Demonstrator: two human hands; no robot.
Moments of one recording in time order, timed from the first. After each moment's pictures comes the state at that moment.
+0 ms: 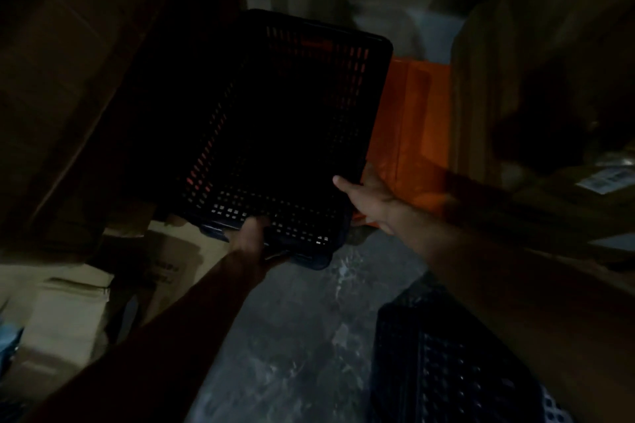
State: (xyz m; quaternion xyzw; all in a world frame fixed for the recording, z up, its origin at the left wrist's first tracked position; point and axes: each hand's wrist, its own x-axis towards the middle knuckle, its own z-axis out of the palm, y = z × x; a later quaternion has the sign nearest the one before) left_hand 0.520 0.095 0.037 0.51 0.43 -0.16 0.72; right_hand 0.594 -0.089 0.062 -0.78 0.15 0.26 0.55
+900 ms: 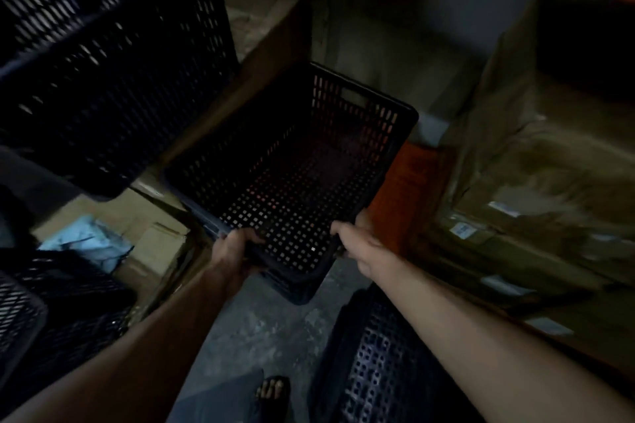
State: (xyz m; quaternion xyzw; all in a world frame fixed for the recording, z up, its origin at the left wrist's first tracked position) left_hand 0.326 0.068 0.283 0.49 0.46 -0.03 0.74; right_hand 0.406 -0.134 0.307 -0.77 0.10 0.28 0.56
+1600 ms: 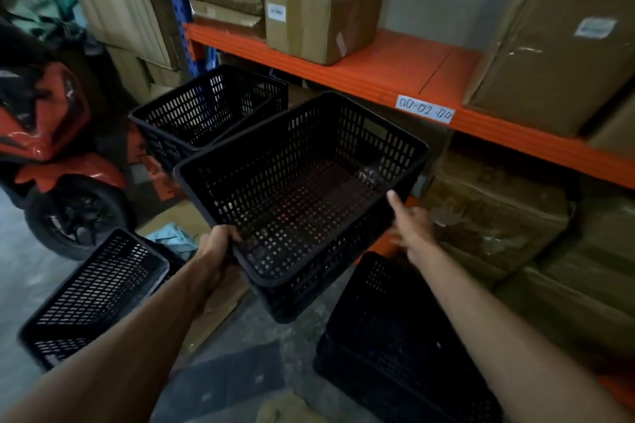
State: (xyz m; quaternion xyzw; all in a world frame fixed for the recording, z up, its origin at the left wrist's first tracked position) left_hand 0.023 0.044 0.595 0.55 0.44 0.07 0.70; right_hand 0.169 -0.244 0.620 -0.79 0.12 0.11 0.59
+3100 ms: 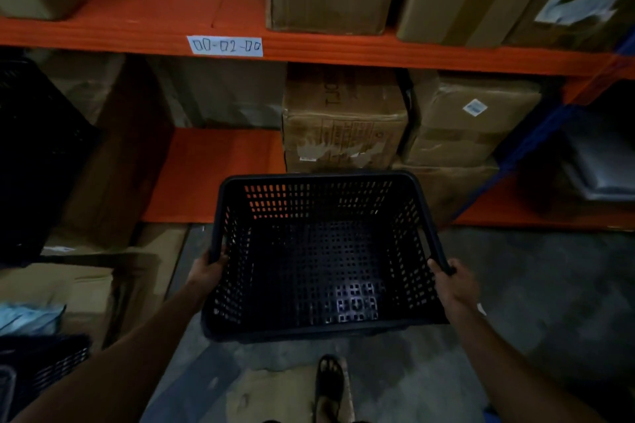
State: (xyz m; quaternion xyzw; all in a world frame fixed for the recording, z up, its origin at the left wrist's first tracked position) left_hand 0.179 -0.125 0.462 0.78 0.25 -0.18 0.55; right_hand 0.070 -0.563 0.477 -0.82 0.44 -0.04 0.36
